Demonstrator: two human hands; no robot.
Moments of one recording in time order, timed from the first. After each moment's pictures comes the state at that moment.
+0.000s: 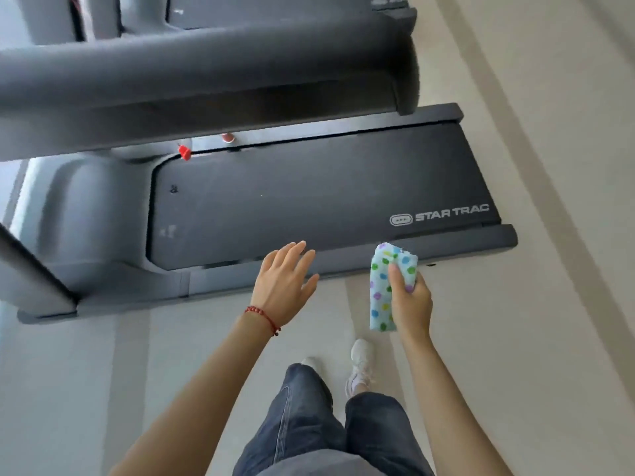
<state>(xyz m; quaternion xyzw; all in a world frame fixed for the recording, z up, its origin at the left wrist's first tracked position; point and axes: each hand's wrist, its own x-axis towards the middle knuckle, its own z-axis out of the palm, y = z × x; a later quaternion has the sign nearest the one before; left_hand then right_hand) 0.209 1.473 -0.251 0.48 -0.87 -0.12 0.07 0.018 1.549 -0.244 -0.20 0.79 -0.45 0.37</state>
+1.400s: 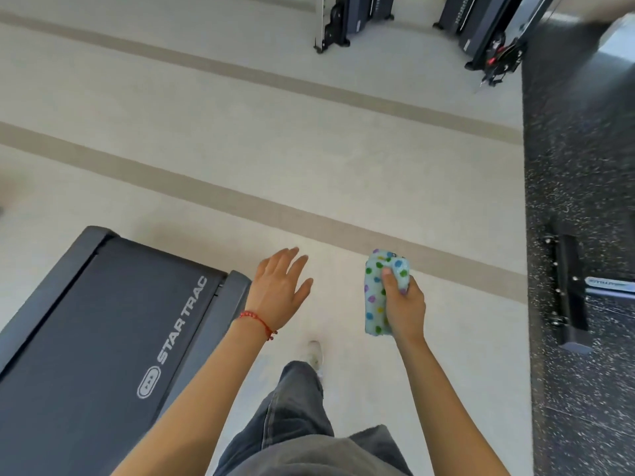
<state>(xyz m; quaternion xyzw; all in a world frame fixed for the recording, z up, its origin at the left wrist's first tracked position) -0.531 1.602 -0.253 -0.05 -0.99 -0.15 0.04 -0.555 1.812 -0.245 0.25 0.76 -0.59 0.08</state>
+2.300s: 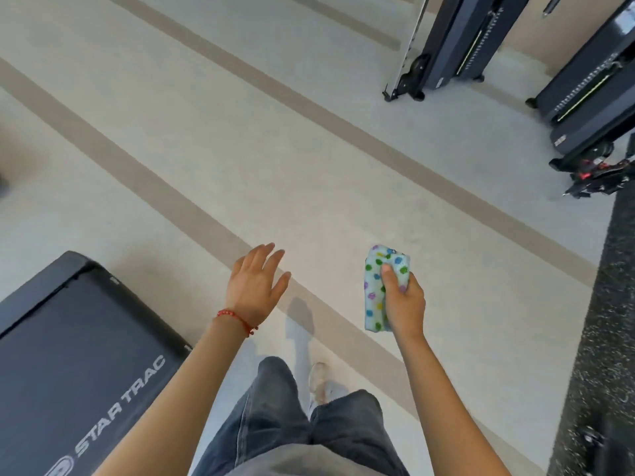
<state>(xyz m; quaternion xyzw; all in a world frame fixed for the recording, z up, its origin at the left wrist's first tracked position) -0.947 1.485 -0.245 0.17 -0.97 -0.17 0.05 -1.053 1.698 -0.235 0.12 0.80 -0.56 0.16</state>
